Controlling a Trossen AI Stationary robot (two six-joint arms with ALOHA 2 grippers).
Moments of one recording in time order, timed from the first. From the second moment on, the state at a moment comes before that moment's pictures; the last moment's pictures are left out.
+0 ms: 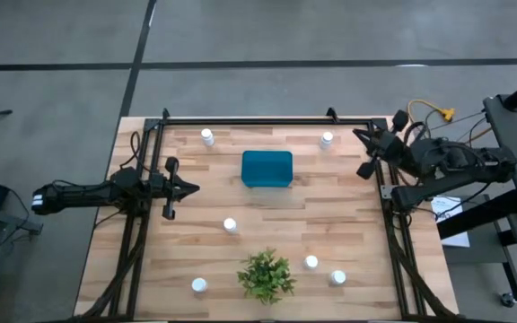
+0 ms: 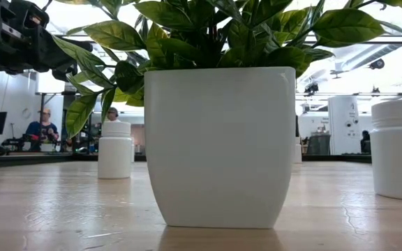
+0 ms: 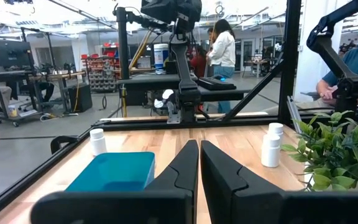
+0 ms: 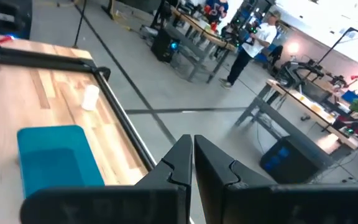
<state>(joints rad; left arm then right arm) 0.08 0.16 0.02 0.20 0.07 0.03 0.18 0.73 1.03 -0.60 0.90 -0.20</state>
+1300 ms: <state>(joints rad) 0.08 0.21 0.02 0.20 0.07 0.03 -0.14 1.08 1.15 -0.66 0.97 -0.29</state>
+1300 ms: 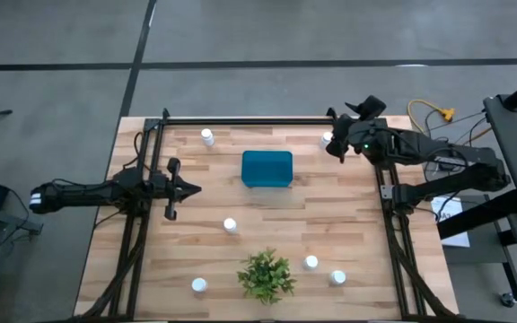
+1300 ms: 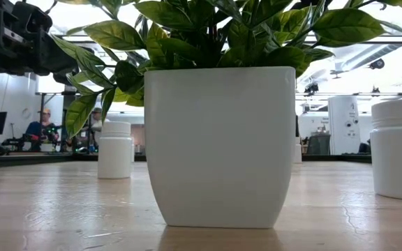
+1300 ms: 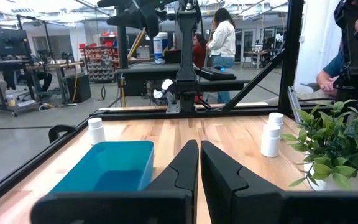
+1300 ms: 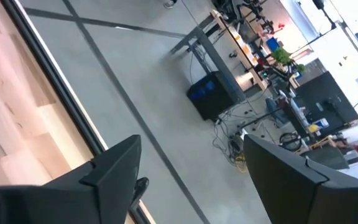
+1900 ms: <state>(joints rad) 0.08 0.21 0.02 0.20 0.07 0.03 -0.43 1.13 1.44 -0.97 0.55 -0.20</state>
